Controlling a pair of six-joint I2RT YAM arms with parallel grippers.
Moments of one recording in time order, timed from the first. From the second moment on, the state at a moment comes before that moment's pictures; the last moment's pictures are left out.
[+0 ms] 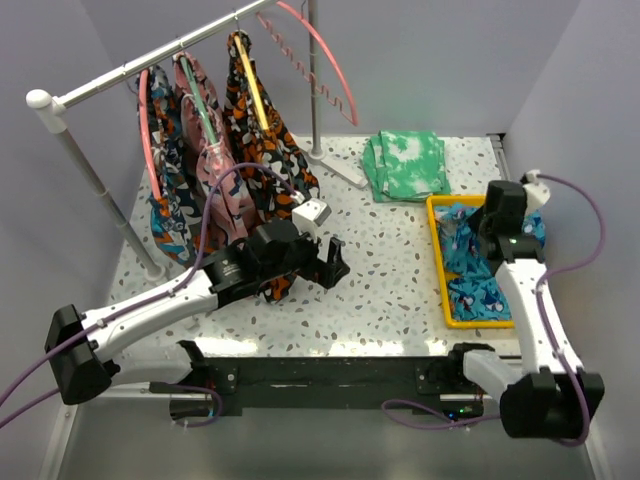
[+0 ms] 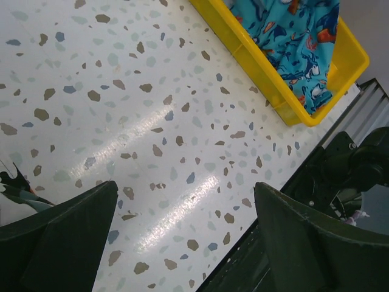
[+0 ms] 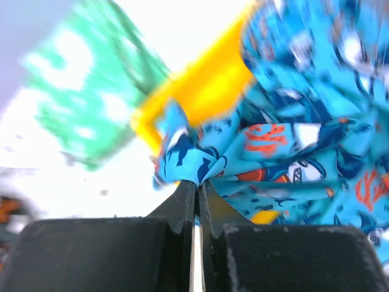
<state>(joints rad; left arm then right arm) -0.95 1.17 0.96 -0.26 -0.04 -0.42 -0.03 1.04 0.95 -0.51 0.39 0.65</state>
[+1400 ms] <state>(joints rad) -0.95 1.10 1.02 -0.28 -0.30 -0.50 0.52 1.04 1.02 -0.64 0.36 0.67</state>
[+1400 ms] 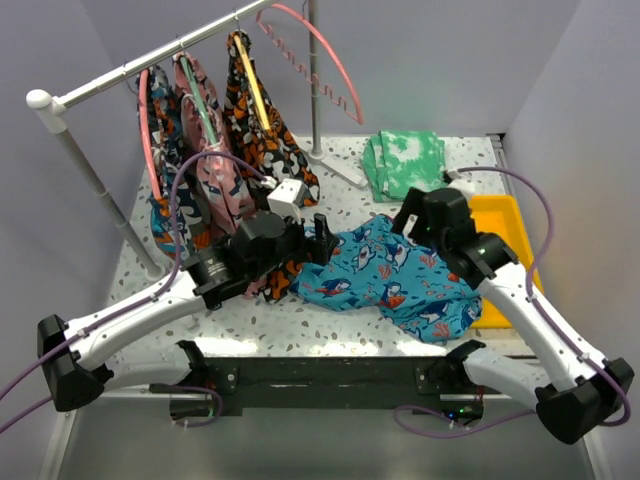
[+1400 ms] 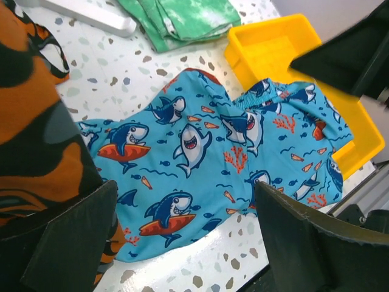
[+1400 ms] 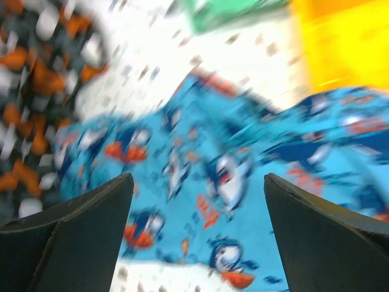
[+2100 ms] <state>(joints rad) -0.95 1.14 1.02 -0.27 -0.21 -0.50 -0.12 1.28 0.78 -0.46 0.17 0.69</state>
